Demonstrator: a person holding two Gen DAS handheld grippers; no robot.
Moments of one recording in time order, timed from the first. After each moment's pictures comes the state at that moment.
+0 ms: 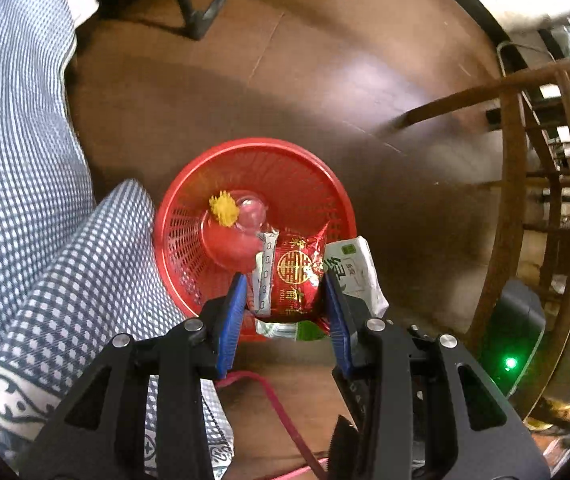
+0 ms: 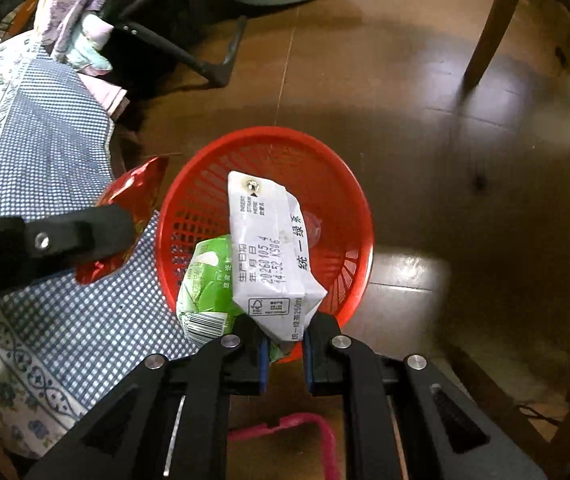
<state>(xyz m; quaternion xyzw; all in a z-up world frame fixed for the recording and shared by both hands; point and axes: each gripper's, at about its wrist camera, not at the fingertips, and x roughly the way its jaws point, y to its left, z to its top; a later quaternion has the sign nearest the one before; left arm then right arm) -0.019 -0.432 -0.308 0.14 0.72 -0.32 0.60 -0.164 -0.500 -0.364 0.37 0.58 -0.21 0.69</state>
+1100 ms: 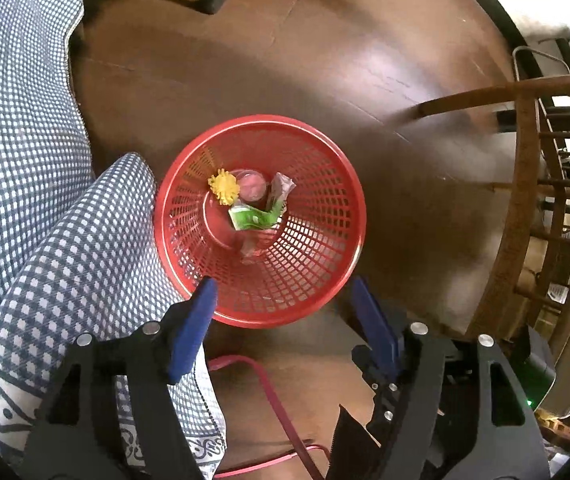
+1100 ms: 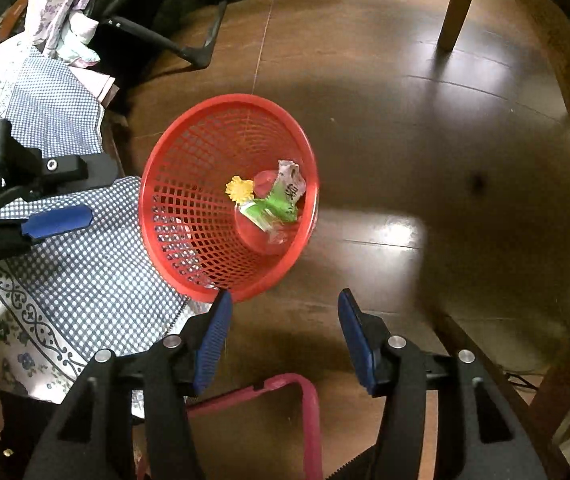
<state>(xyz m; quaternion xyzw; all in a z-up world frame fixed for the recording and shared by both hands) -0.016 -0.433 -0.322 0.13 0.74 -0.29 0.58 -0.215 -0.513 -0.348 0.38 0.60 -0.20 0.67</state>
